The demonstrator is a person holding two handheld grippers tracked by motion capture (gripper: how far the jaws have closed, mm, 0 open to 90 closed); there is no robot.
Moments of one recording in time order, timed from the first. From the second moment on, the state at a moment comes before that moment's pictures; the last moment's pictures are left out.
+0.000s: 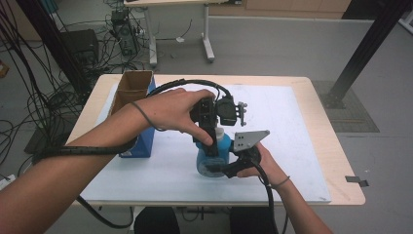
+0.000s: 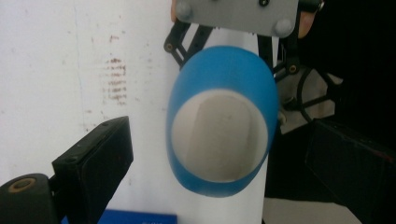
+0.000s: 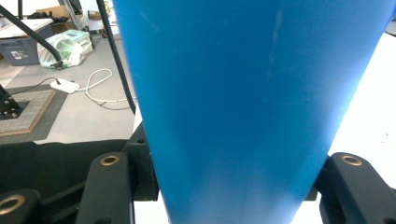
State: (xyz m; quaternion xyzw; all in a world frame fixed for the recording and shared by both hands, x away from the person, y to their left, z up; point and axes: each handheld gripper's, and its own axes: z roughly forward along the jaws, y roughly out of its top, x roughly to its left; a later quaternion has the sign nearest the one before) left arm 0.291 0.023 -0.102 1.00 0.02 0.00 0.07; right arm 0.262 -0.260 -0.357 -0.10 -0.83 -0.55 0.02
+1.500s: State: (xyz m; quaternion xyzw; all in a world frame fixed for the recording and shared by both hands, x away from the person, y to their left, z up) left arm 0.293 0.014 -0.096 1.00 -0.01 0.00 0.05; right arm 0.259 -0.256 -0.356 -0.09 -0.83 -0.54 0.02
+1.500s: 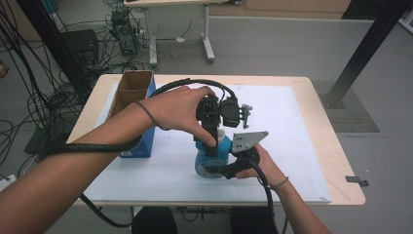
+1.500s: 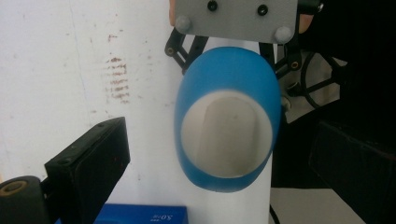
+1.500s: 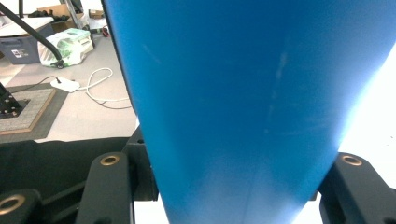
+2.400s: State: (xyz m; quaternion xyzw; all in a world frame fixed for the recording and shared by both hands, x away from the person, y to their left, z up) left arm 0.299 0.014 -0.096 1.00 -0.01 -0.01 0.05; right arm 0.259 -0.254 -0.354 -0.09 -0.84 -0.54 0.01
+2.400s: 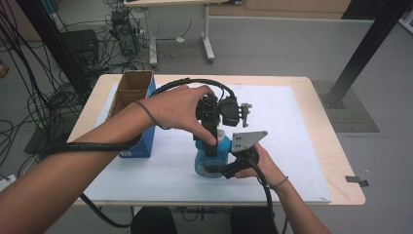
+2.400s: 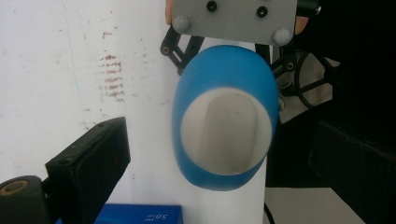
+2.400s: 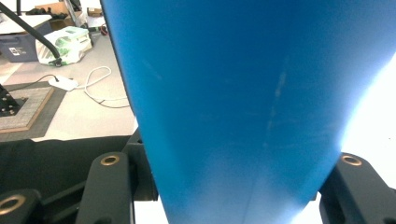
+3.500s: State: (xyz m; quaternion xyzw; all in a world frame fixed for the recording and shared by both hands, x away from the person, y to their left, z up) left arm 0.299 0.012 -0.096 1.00 0.00 -0.02 0.05; right arm 0.258 -0.255 -0.353 -0.09 -0.84 -0.54 0.01
